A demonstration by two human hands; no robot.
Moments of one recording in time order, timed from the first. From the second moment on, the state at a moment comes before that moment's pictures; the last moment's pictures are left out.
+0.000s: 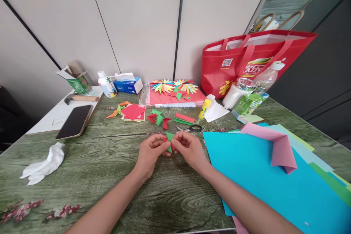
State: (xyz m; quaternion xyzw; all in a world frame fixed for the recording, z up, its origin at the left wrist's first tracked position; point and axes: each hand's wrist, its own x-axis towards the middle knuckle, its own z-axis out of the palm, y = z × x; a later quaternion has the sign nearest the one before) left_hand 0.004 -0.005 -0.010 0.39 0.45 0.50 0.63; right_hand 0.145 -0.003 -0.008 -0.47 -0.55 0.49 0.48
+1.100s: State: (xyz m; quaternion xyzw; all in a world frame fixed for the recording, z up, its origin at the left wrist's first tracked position) left_hand 0.012 -0.010 -0.001 0.44 0.49 0.55 0.52; right_hand 0.129 -0.015 -0.016 -0.49 -0.51 0.45 0.55
